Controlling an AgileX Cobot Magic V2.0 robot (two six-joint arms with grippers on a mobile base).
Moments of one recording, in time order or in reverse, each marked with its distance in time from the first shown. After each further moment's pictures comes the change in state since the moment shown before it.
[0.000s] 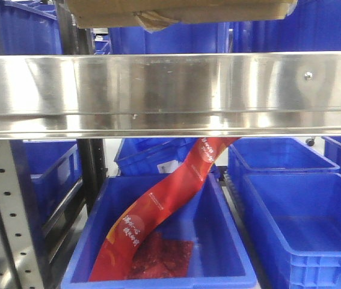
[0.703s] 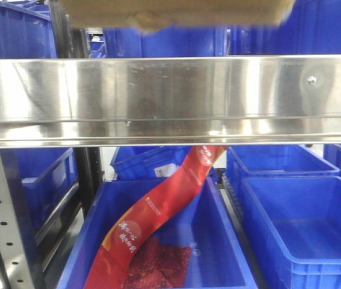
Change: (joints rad) left arm 0.000 0.000 0.000 0.032 0.036 0.000; right arm 0.015 0.000 0.000 0.050 0.099 0.000
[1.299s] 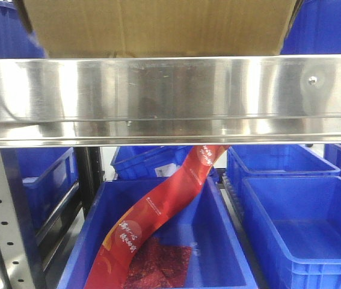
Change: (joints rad) left arm 0.158 0.049 0.000 -0.325 0.039 0.117; right arm 0.014 0.091 -0.004 0.076 0.079 0.005
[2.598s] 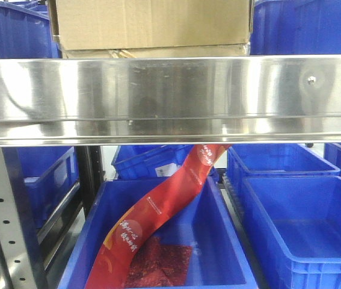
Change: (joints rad) left arm 0.002 -0.042 0.012 -0.220 -0.131 0.361; right arm 0.000 0.003 -0.103 0.123 0.065 -0.311
